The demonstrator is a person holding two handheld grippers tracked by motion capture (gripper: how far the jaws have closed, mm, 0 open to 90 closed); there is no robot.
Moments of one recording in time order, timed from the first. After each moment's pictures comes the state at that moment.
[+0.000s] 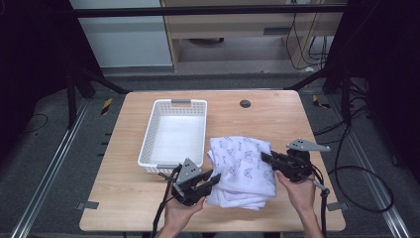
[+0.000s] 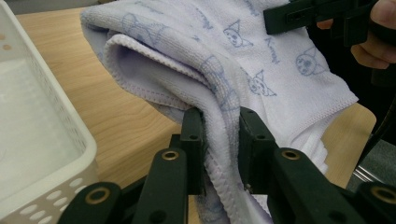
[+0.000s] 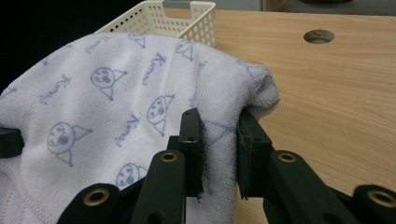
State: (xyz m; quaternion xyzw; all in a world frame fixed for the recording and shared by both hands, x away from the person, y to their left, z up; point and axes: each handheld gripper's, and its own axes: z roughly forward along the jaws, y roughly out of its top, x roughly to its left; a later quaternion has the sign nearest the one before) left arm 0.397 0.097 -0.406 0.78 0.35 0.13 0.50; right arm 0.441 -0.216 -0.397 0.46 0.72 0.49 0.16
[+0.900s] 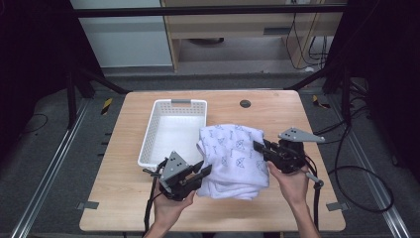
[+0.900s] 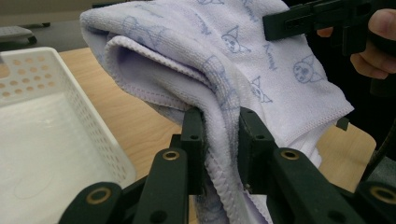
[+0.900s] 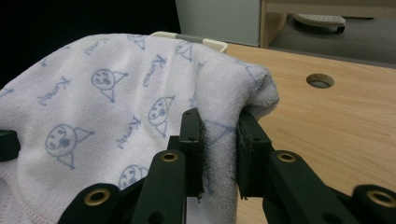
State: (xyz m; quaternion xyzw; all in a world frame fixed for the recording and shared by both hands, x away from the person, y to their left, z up) left arm 0.395 0.121 -0.372 0.75 0.35 0.16 0.53; right arm 0.443 -0.186 -0.353 0.44 0.72 0.50 0.20
